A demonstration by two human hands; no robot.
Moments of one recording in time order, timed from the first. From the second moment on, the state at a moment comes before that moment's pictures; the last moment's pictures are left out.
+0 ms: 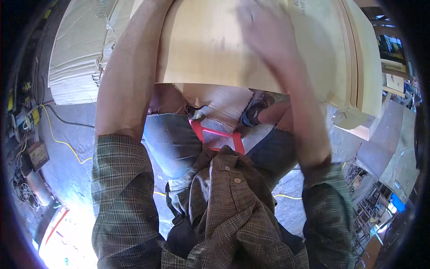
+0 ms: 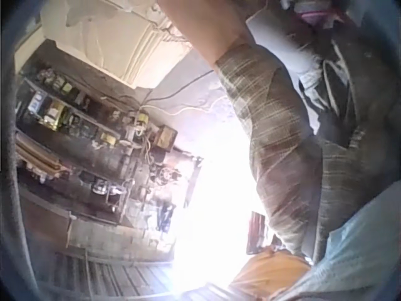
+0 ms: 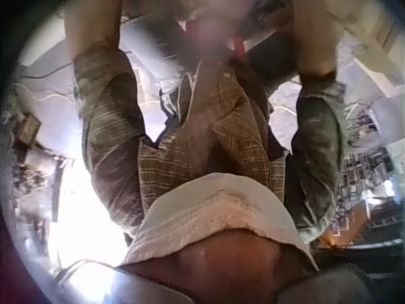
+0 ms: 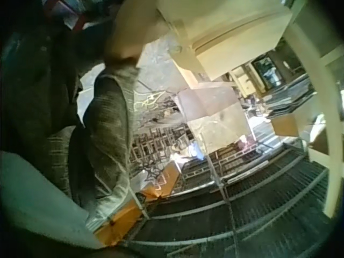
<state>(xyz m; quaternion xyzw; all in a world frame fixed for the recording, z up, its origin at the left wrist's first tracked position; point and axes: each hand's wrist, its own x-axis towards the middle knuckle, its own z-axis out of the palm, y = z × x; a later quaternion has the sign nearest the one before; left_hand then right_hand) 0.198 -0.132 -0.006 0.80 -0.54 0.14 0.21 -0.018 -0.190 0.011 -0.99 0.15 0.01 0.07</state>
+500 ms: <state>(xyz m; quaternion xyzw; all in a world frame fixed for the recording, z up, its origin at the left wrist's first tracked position) 0.188 -0.140 -0.001 0.81 -0.52 0.13 0.22 0.029 -0.194 0.015 -0.95 0.23 -0.21 0.01</state>
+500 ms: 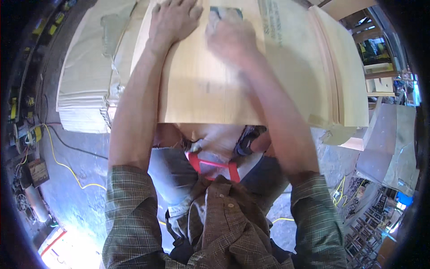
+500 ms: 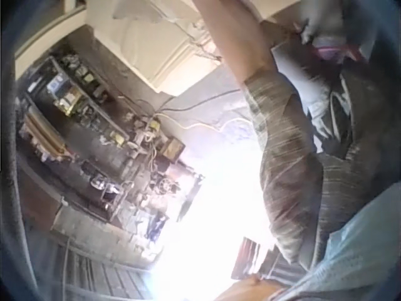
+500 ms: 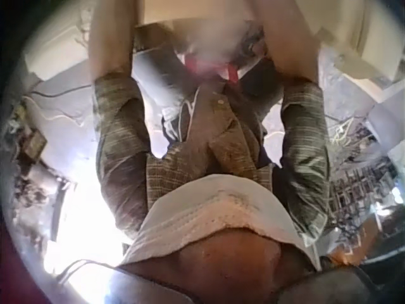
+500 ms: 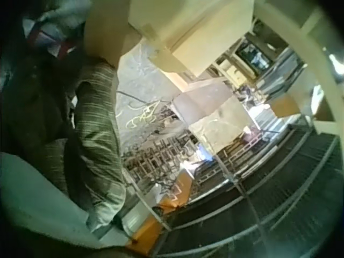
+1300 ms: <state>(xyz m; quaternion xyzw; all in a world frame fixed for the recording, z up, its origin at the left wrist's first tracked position) 0.203 -0.132 -0.013 0.79 -0.53 0.17 0.23 -0.073 -0.110 0.014 -0.97 0.12 -0.17 0.10</state>
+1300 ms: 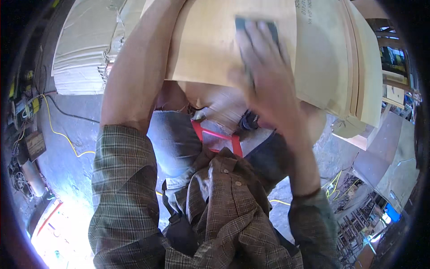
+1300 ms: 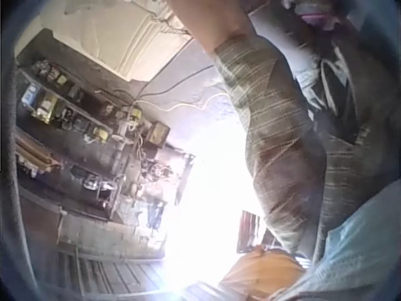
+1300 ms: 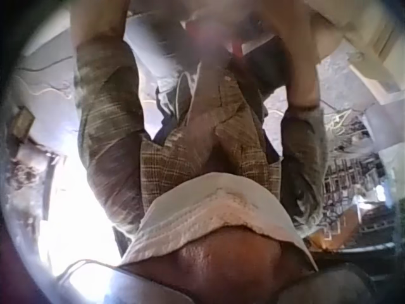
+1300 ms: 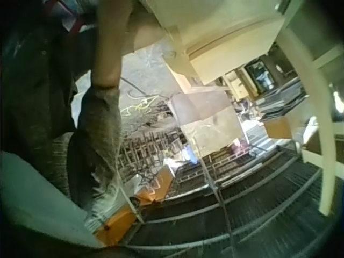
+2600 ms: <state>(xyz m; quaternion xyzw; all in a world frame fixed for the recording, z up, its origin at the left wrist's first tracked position) 0.199 -0.129 -0.006 0.81 -0.55 0.14 0.17 -0.204 -0.049 0.054 -0.93 0.20 -0.07 0.31</state>
